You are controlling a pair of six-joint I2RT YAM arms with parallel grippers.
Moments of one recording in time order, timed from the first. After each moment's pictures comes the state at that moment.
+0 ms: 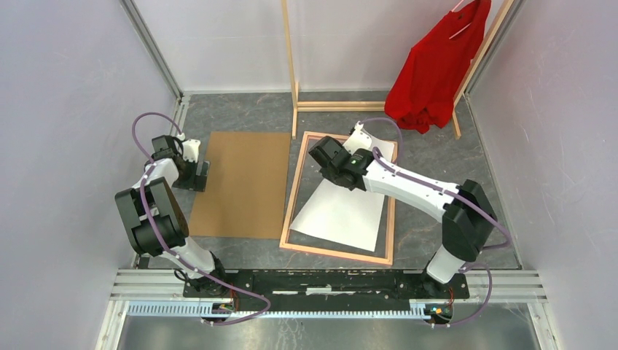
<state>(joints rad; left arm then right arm) 0.40 1.62 0.96 -0.44 0.08 0.54 0.89 1.65 1.34 -0.67 0.57 1.33</state>
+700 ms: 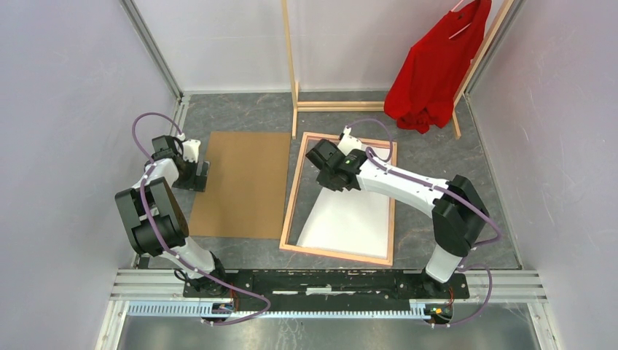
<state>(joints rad) 0.40 1.62 0.96 -0.44 0.08 0.54 0.88 1.73 1.35 -0.69 0.41 1.19</state>
